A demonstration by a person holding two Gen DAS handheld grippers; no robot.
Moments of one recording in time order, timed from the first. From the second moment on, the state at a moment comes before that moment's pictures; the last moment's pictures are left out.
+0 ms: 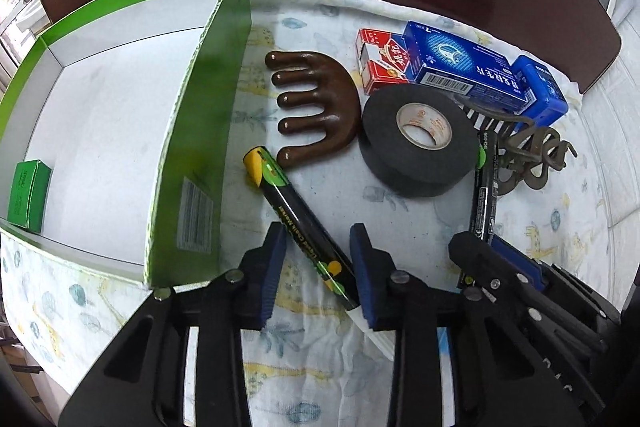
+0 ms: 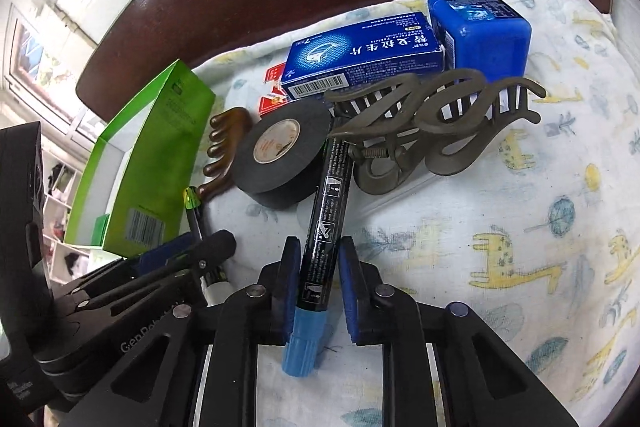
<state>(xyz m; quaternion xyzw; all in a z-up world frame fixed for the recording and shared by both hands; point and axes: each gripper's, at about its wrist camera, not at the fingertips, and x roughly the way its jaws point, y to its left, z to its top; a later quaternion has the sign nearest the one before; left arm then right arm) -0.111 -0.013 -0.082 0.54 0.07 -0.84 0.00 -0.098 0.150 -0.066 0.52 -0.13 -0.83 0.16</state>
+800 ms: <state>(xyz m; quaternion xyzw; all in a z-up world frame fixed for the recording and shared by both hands) -0.089 0.029 -0.082 0.57 0.02 -0.82 -0.08 -0.062 0.176 -0.066 0.54 -0.09 -0.82 0.15</state>
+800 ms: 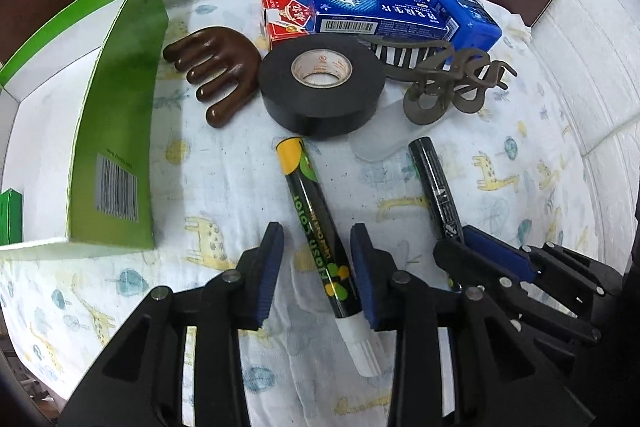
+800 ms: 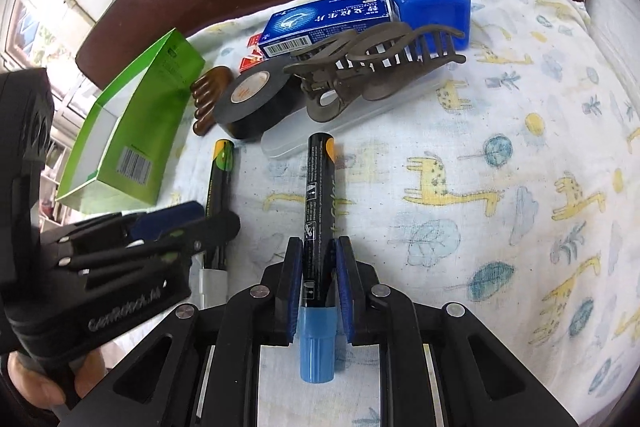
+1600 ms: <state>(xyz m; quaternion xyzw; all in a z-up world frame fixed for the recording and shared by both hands) -0.070 -0.035 0.002 0.47 0.04 -0.88 -0.08 -0.055 0.148 -0.007 0.48 -0.10 -0.84 0.22</state>
